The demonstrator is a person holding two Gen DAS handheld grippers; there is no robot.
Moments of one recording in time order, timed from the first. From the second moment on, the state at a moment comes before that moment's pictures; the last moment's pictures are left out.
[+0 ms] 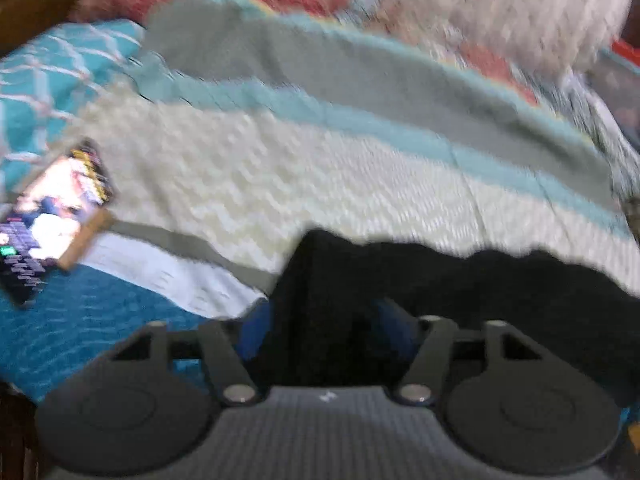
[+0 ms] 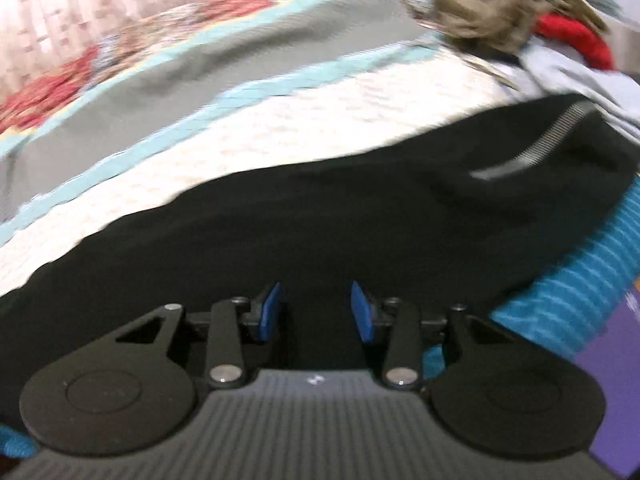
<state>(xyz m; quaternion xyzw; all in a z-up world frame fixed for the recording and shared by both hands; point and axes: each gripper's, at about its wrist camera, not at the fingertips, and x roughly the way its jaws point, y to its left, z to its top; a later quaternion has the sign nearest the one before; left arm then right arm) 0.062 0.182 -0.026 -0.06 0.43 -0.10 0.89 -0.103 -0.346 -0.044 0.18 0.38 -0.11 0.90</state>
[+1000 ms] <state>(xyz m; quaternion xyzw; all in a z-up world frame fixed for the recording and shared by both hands) -0.017 0.300 -0.053 -0.33 0.42 -0.03 0.84 -0.027 0.031 -0.011 -0.24 0.28 0.43 0.82</state>
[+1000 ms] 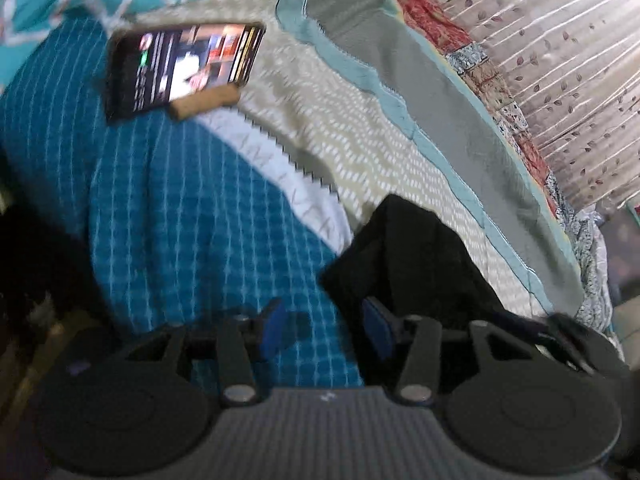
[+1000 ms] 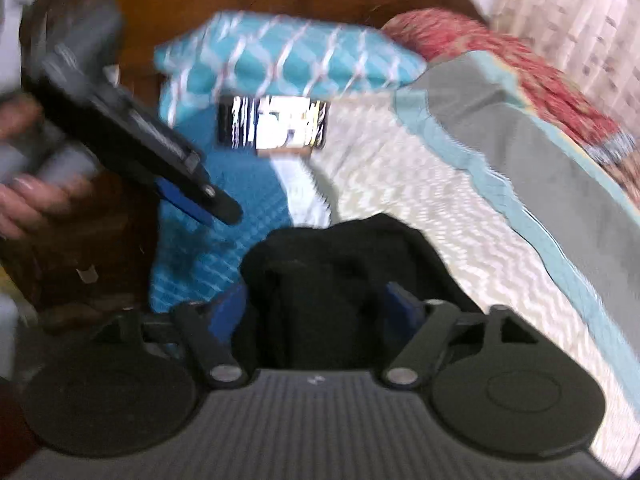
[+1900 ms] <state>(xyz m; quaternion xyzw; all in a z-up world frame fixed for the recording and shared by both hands) -0.032 0.291 -0.097 -0.39 0.43 -0.06 0.81 0.038 0.035 -0.048 0.11 0.49 0.39 0.78</state>
